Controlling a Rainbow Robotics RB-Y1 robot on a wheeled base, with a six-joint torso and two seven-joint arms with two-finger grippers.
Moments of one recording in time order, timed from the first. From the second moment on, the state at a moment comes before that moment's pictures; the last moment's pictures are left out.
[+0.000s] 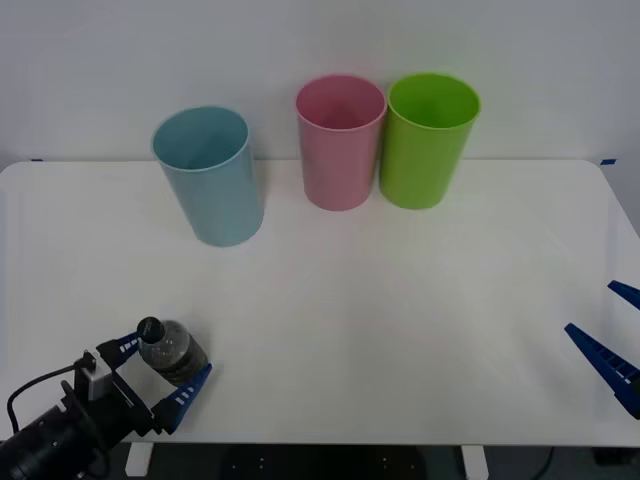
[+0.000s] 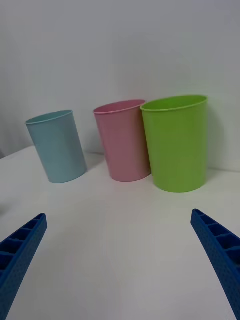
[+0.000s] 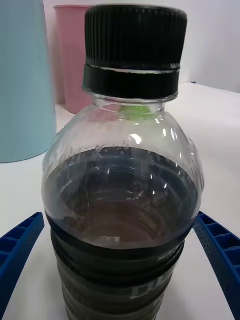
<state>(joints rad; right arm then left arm) 0.35 -0.40 -0.52 -1.66 0.96 -1.22 0.00 0.19 0.27 0.25 -1.29 -1.10 -1.10 -0.45</state>
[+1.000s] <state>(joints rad) 0.35 -0.40 -0.52 -1.66 0.96 -1.22 0.00 0.21 0.27 0.29 -1.30 -1.08 -1.10 -0.44</state>
